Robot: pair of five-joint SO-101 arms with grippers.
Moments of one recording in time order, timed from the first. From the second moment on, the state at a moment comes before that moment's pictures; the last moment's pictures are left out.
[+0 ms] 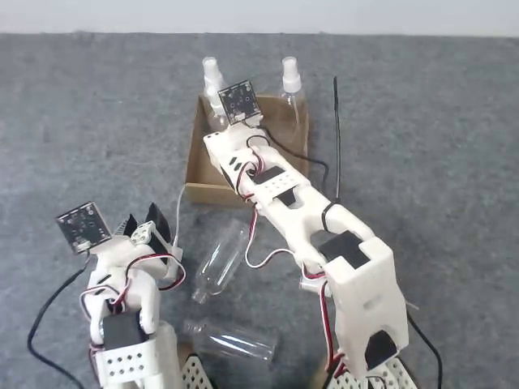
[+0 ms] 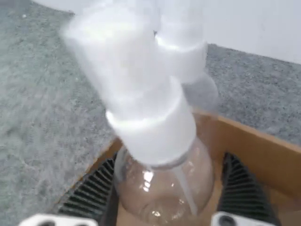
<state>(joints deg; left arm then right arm) -17.4 -103.5 97.1 53.8 22.1 -35.2 31.3 8.3 -6.6 -5.1</state>
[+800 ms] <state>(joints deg) -17.4 -103.5 97.1 53.8 22.1 -35.7 23.6 11.7 2.6 -4.4</state>
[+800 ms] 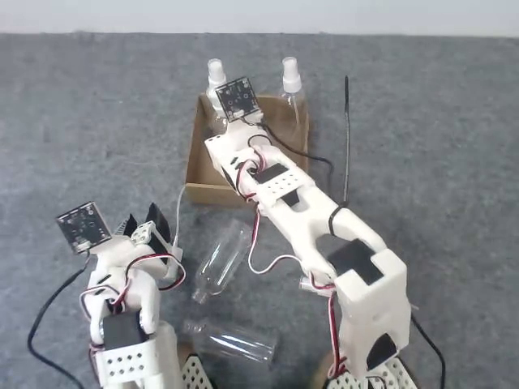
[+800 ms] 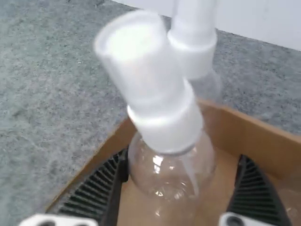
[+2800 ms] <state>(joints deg) -15.6 -103.5 97.1 53.8 22.1 -29.1 -27.9 21.7 79.8 5.5</state>
